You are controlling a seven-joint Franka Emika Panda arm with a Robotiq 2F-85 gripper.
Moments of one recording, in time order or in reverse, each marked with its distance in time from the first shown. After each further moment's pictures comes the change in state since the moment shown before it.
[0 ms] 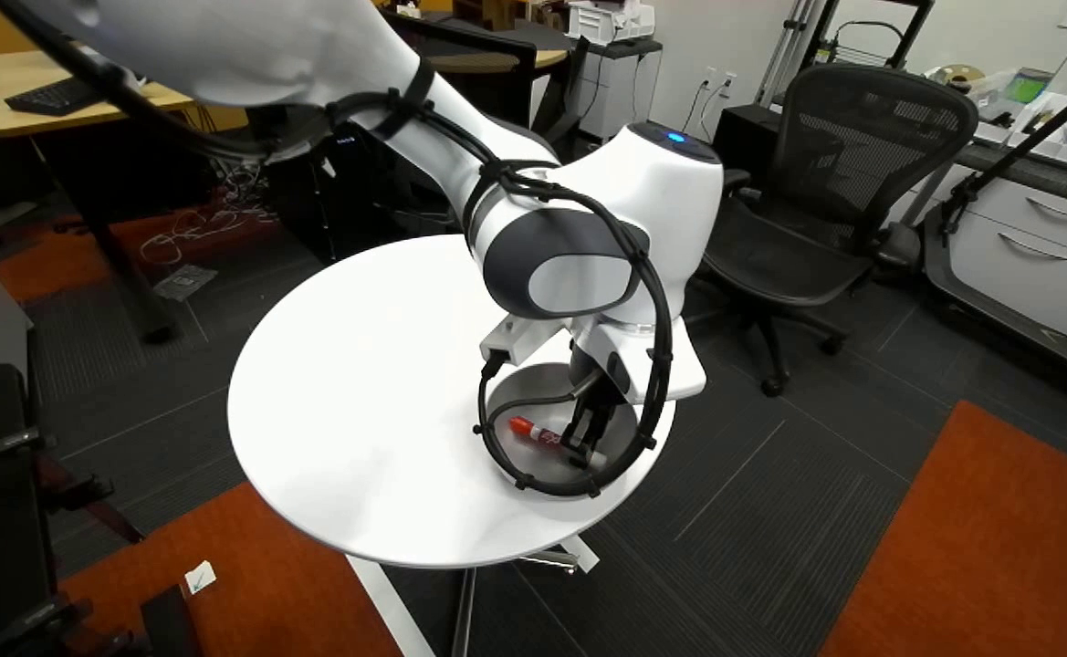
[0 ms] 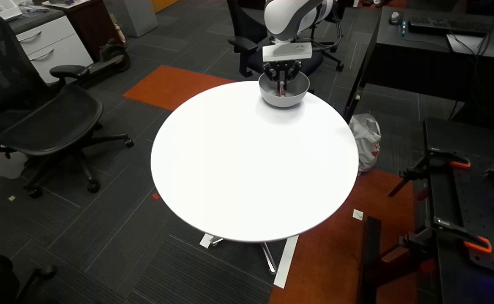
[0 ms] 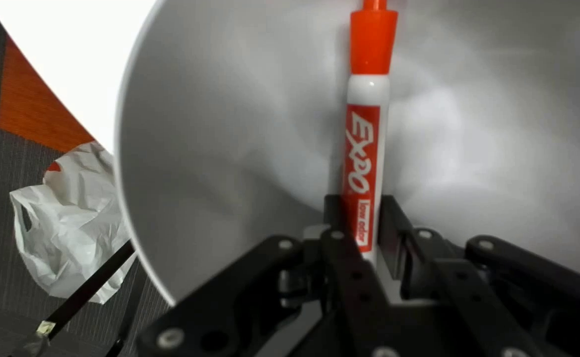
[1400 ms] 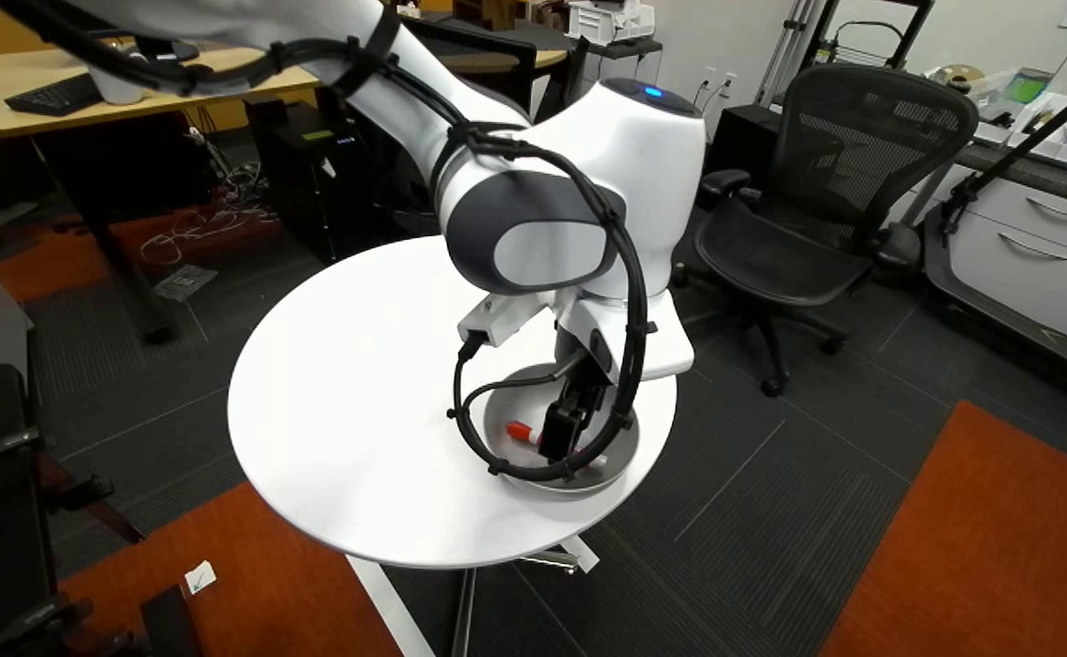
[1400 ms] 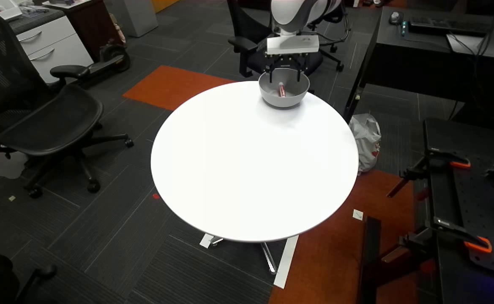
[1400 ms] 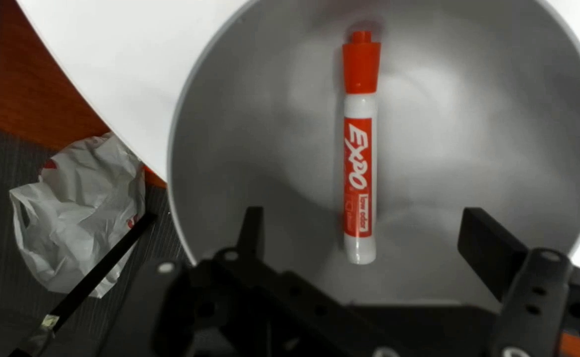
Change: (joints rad) arm 0.016 -0.111 0.000 -0.138 -0.002 0.064 -0.004
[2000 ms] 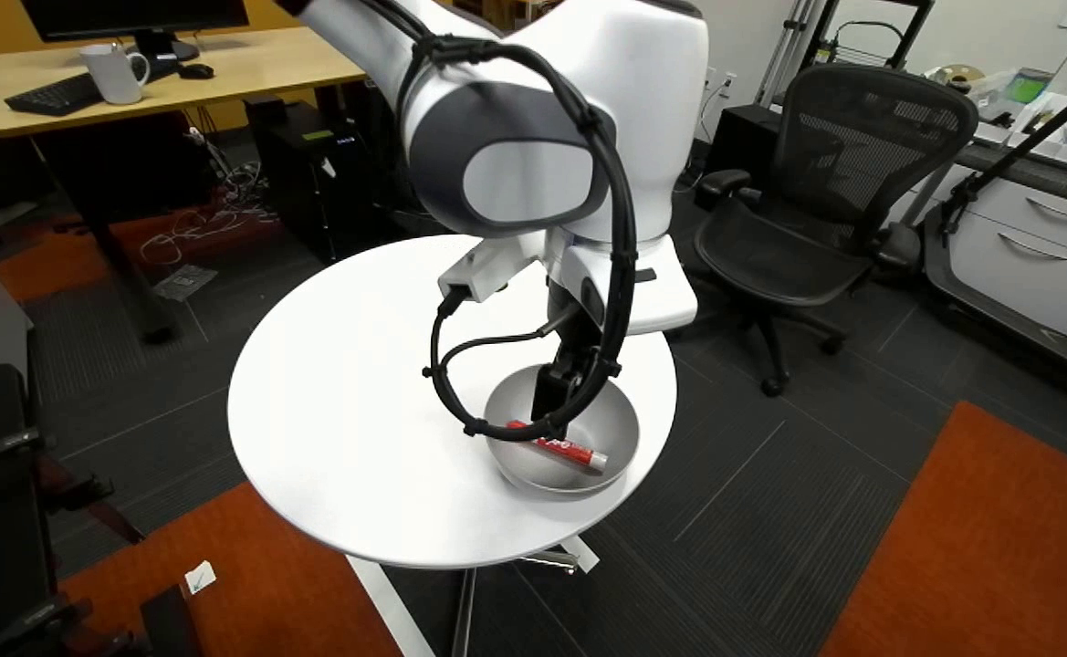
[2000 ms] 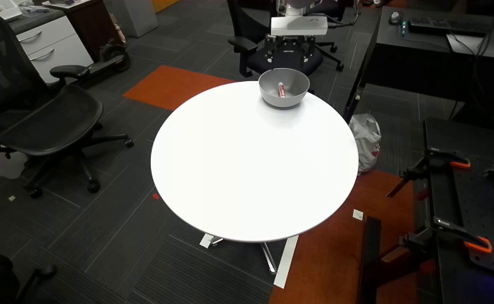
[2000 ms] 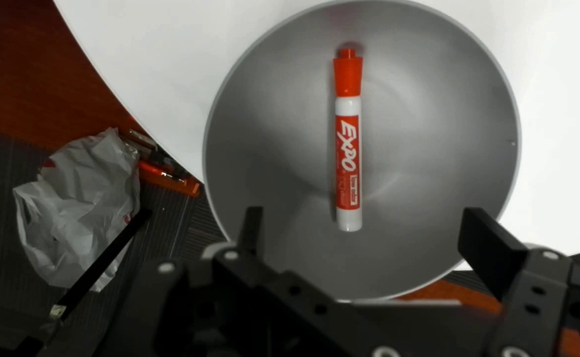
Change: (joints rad) arm 0.006 -0.135 0.001 -0.098 -0.001 0.001 0.000
